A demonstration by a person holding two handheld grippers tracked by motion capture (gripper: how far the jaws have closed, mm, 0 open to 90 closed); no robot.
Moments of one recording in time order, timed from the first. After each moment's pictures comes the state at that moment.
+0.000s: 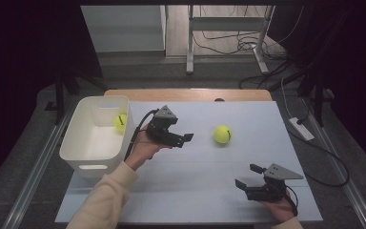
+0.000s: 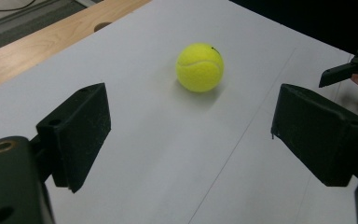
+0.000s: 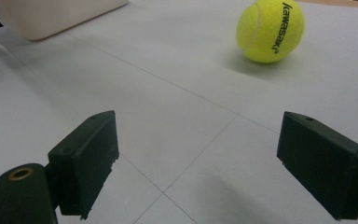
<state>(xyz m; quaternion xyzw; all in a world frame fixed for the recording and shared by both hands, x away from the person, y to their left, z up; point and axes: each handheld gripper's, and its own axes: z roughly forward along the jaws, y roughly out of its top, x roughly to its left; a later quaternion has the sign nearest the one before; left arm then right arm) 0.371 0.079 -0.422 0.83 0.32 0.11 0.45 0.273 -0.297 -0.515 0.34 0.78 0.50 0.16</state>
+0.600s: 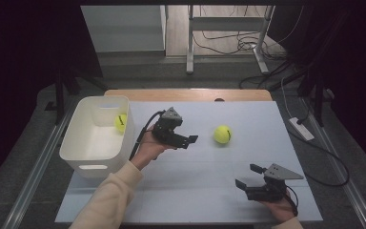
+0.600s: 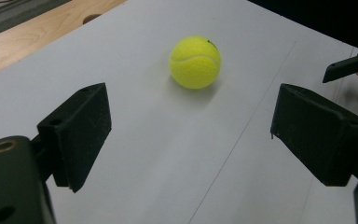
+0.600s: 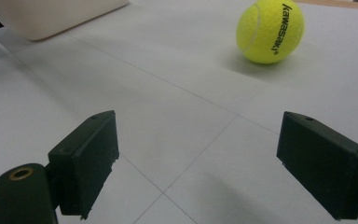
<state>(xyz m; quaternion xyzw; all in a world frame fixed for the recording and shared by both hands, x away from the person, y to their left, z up) 0.378 0.063 -0.431 0.83 0.32 0.10 0.44 0.272 -0.298 -0.515 0.34 0.78 0.50 0.17</state>
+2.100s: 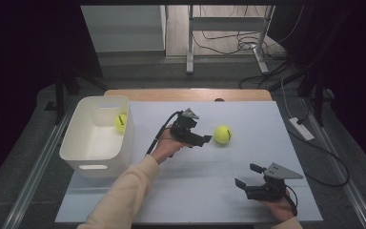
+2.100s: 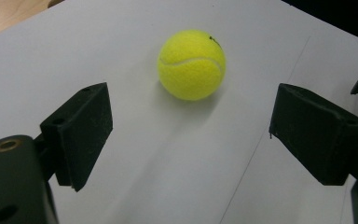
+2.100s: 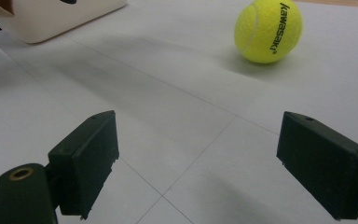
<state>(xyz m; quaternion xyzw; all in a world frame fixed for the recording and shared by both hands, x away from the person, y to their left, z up) 0.414 0.016 -0.462 0.84 0.32 0.06 0.43 0.274 -0.297 -0.515 0.34 0.78 0.50 0.16</state>
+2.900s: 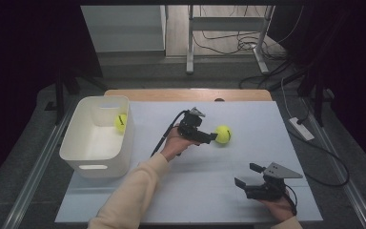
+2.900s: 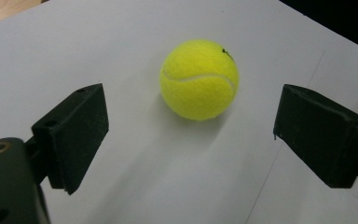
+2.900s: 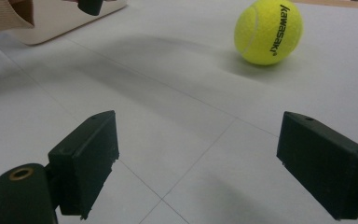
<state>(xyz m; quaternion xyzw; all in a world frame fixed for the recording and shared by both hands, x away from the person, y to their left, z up) 0.431 -0.005 -0.474 0.83 0.35 0.05 0.43 0.275 -0.296 -0.515 0.34 0.78 0.50 0.16</state>
